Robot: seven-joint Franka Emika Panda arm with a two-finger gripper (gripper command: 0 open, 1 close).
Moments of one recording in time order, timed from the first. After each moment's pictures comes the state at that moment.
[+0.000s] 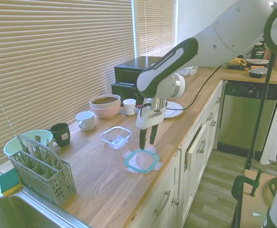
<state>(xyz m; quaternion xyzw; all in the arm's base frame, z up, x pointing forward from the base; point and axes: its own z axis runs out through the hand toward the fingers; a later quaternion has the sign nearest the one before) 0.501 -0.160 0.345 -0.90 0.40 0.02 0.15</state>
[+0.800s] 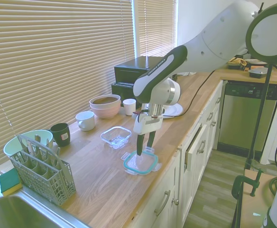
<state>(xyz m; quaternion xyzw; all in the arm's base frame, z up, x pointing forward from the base) 0.511 -0.160 0.315 -0.90 0.40 0.04 0.18</state>
